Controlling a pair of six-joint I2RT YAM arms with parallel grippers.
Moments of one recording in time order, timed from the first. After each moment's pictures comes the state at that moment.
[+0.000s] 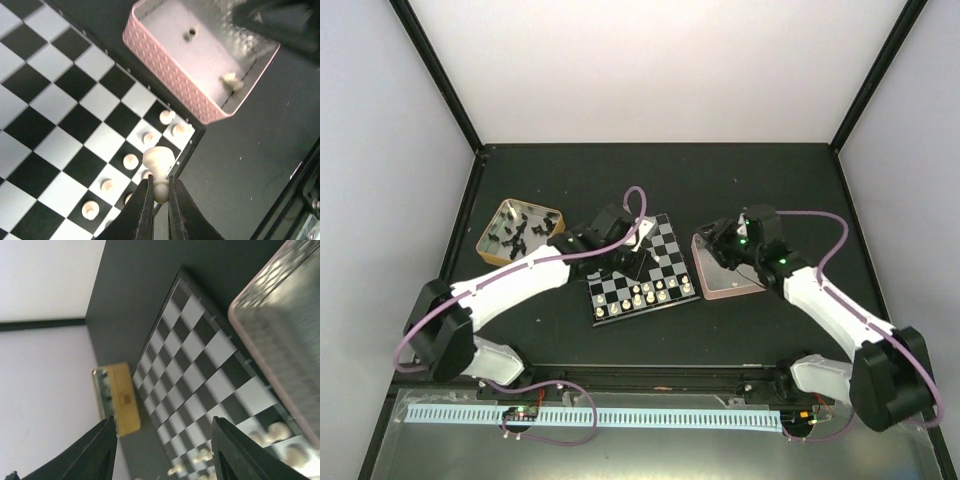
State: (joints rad) left arm -0.77 1.38 1.00 -0.42 0.23 -0.34; right arm 0.42 1.21 0.70 -0.08 -0.38 1.29
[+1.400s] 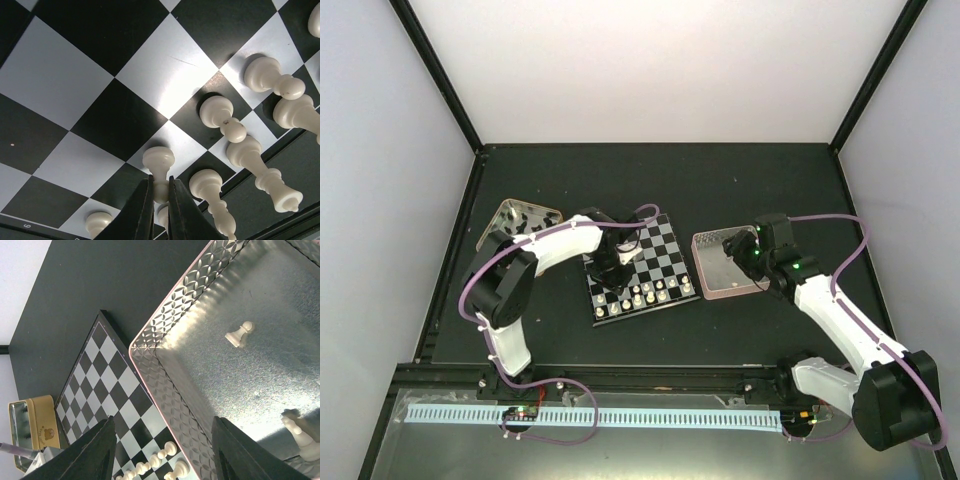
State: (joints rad) left arm -0.64 1.81 1.23 -1.01 0.23 -0.14; right arm 0.33 1.08 0.69 -0.41 -0.12 1.03
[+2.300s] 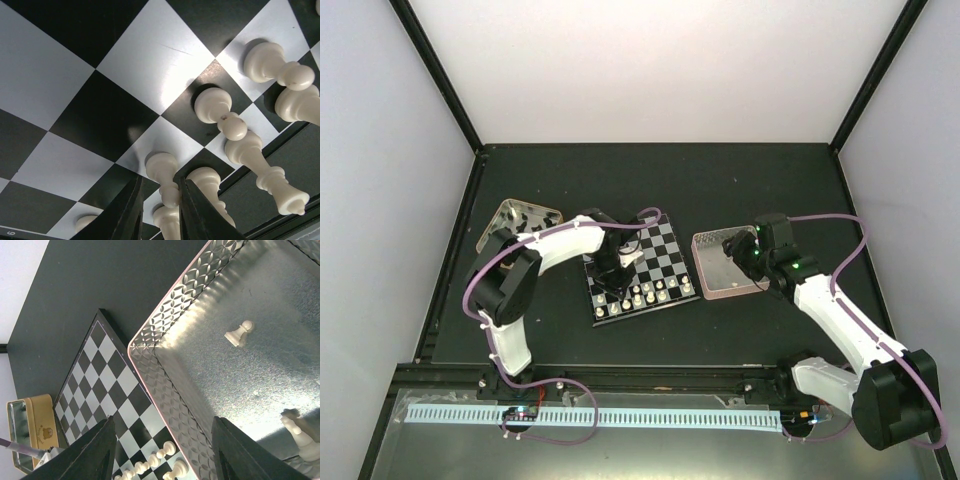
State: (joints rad) left arm -0.65 1.83 1.23 -1.02 0.26 -0.12; right arm 0.33 1.08 0.69 -0.41 -0.12 1.02
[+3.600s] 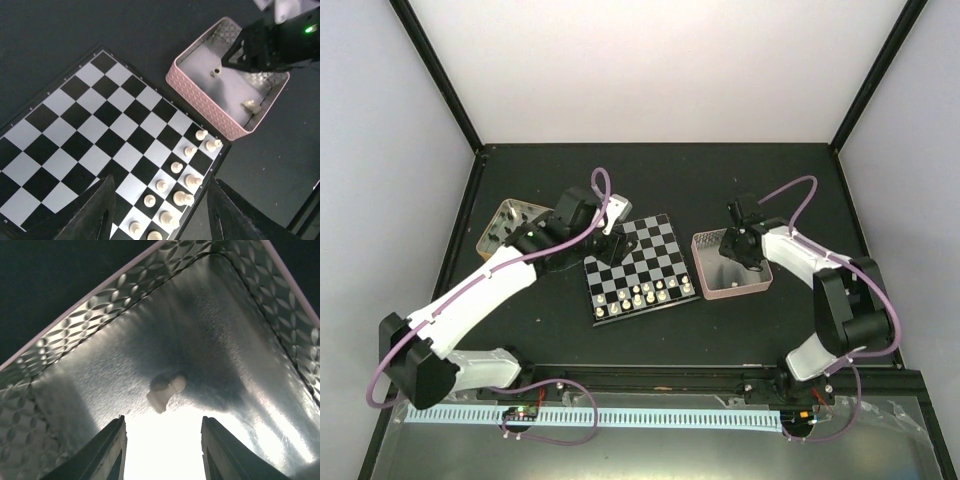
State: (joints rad) left arm -0.65 1.26 1.12 -0.64 0.19 -0.18; right arm 0.33 1.55 0.93 -0.54 0.06 0.72
